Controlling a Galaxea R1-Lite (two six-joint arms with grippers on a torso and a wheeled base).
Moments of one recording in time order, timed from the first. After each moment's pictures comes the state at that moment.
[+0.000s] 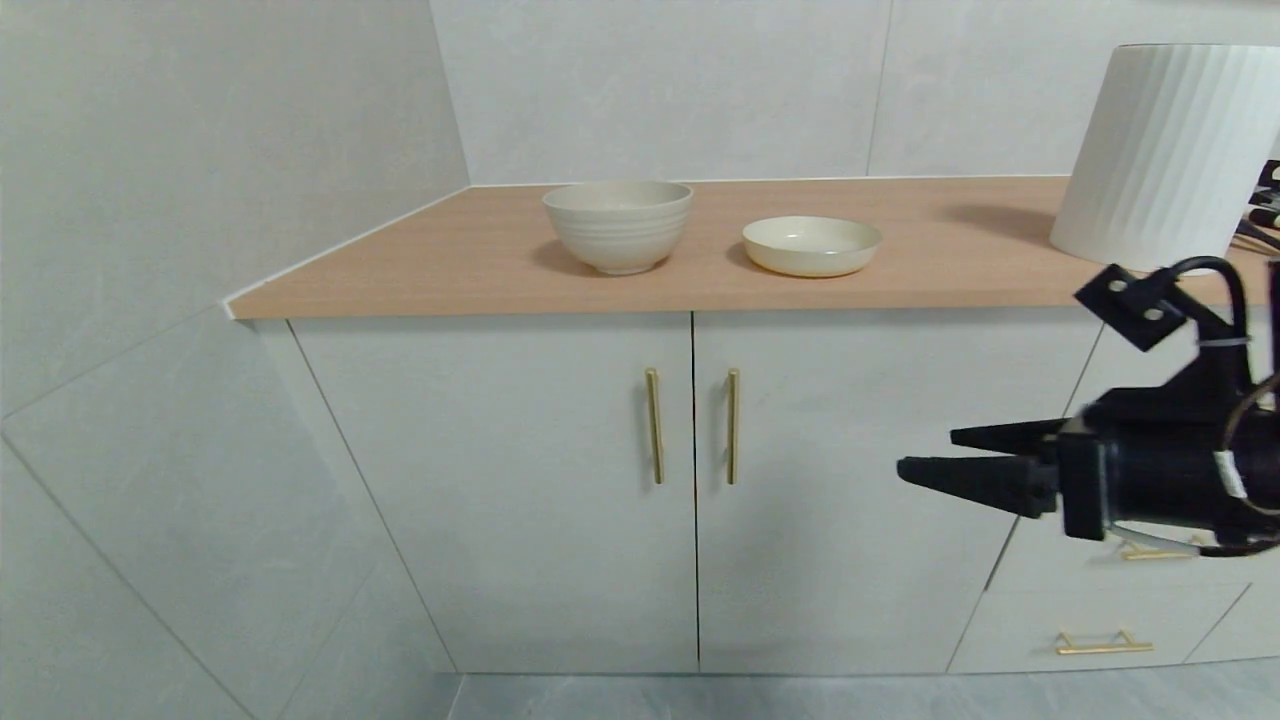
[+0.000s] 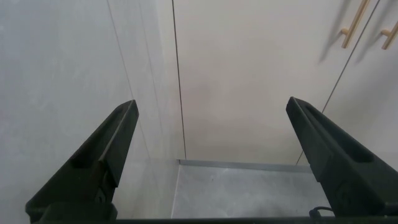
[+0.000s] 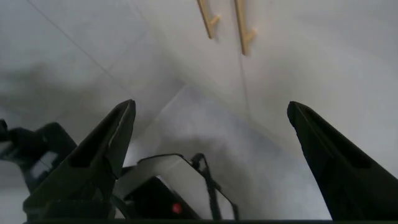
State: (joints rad) left arm -0.01 0.00 0.00 0.00 0.06 -0.01; right arm 0.43 1.39 -0.83 -0.17 0.39 0.11
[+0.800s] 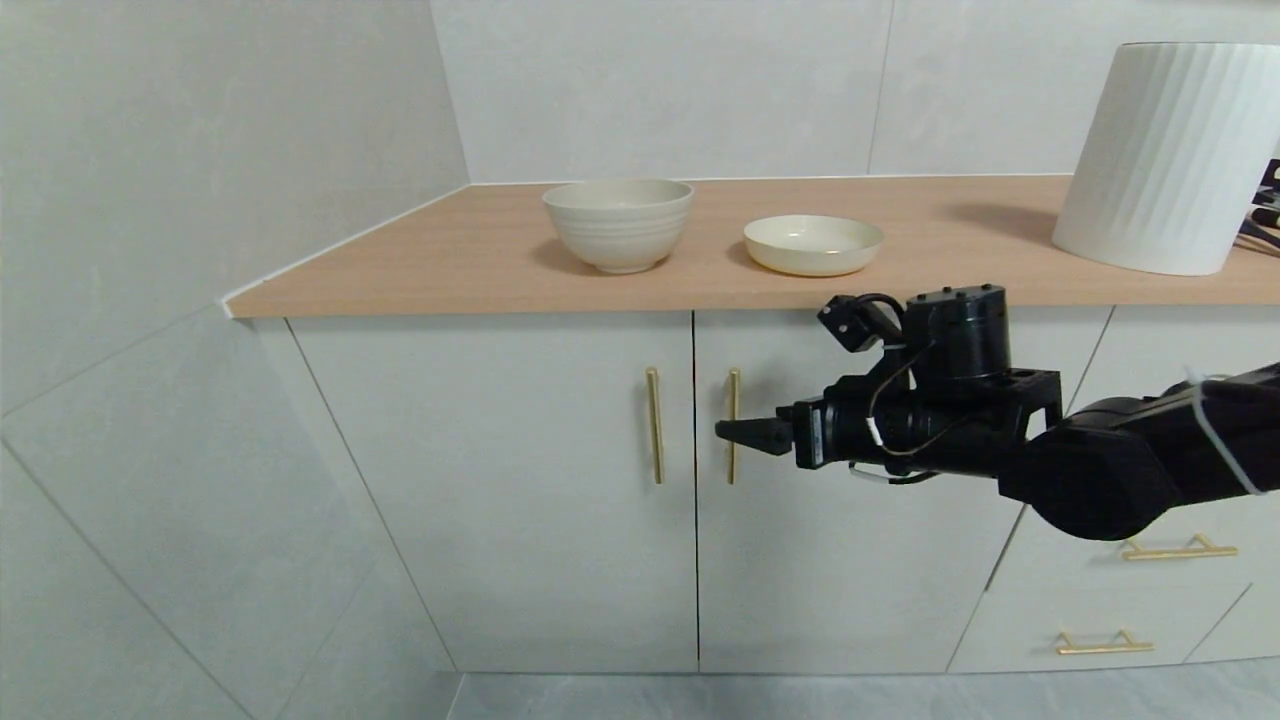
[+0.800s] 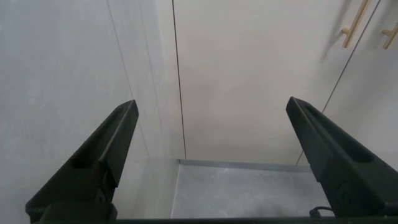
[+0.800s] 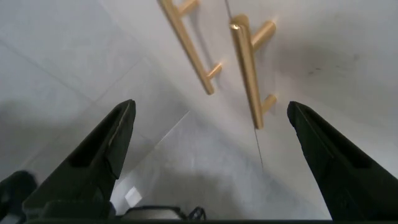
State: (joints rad) left arm -0.01 0.00 0.00 0.00 0.06 -0.01; right arm 0.52 1.94 -1.08 -0.54 0.35 0.19
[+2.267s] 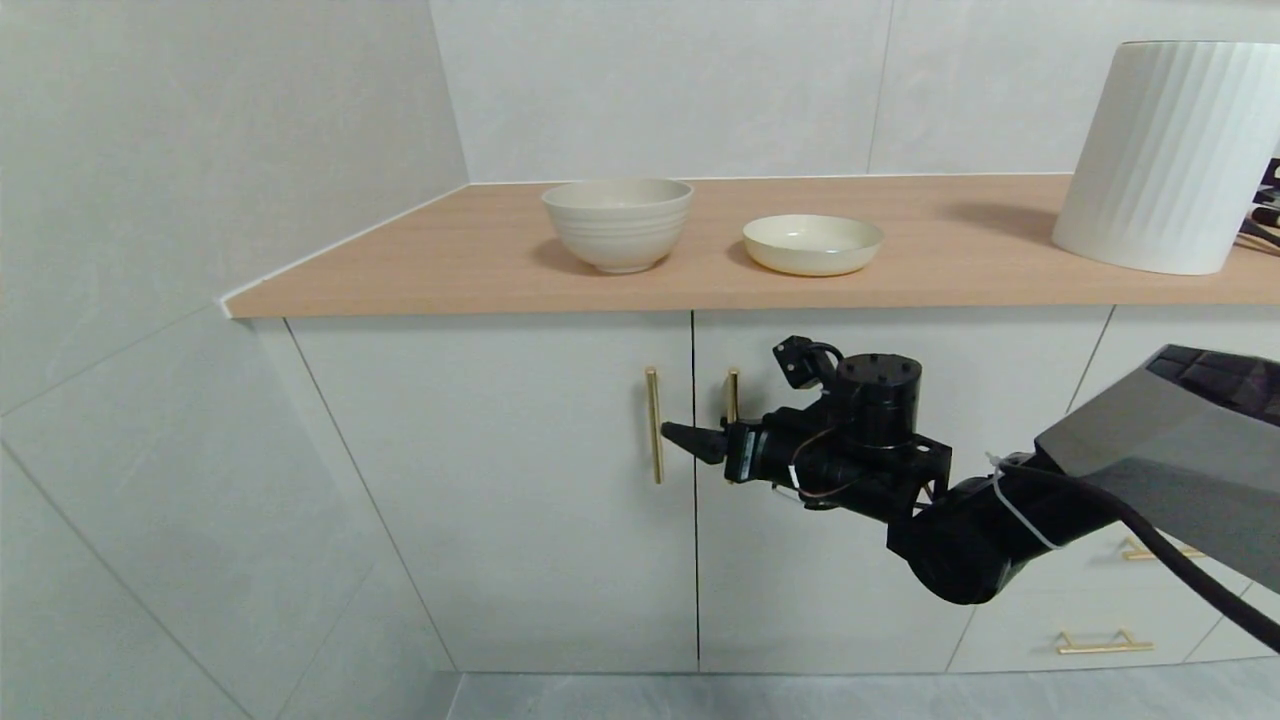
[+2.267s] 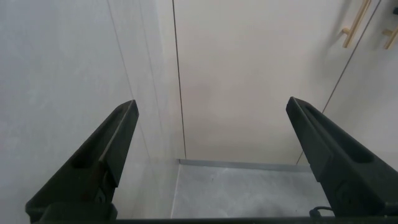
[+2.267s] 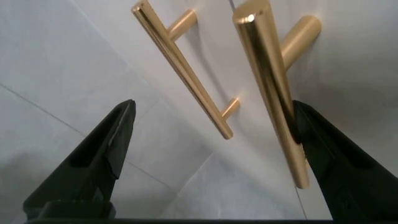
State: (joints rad) left arm -0.01 0.00 0.00 0.00 0.06 -0.01; right arm 0.60 2.19 -1.08 -1.02 0.29 0.41
